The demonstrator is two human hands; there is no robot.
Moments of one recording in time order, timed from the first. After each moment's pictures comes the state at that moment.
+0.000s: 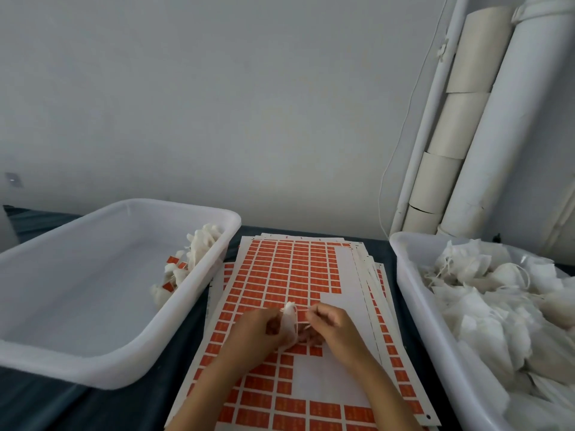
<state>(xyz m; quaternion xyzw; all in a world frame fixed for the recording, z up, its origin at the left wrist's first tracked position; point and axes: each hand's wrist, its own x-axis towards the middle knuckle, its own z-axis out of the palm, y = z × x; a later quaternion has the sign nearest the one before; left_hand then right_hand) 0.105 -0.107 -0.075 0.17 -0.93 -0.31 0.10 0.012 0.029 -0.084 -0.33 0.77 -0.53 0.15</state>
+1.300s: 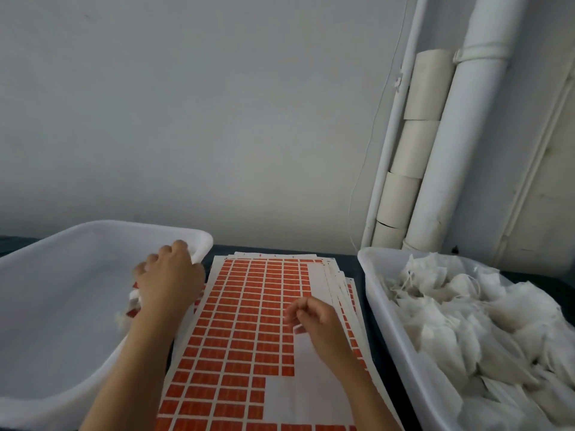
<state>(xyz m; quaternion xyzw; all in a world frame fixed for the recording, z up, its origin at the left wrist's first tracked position) 0.108 -0.159 0.040 0.43 -0.87 -0.11 0.22 -0.007 0.034 -0.057 -0.32 0.75 -0.57 0.08</state>
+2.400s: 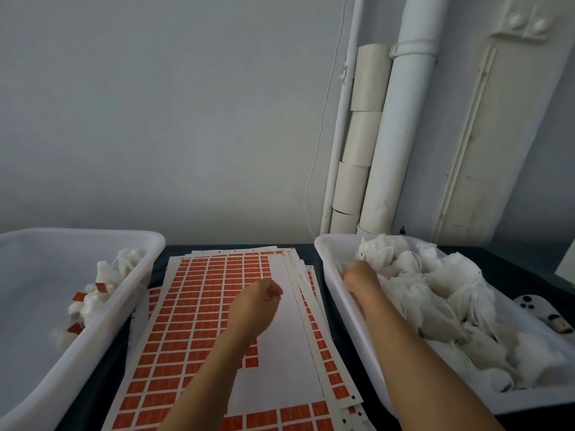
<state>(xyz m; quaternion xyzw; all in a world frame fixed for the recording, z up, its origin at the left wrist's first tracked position) 0.005 -0.051 -0.045 0.11 -0.92 -0.32 0.18 -0.102 0.122 -0.002 0.03 0.95 -0.30 0.02</state>
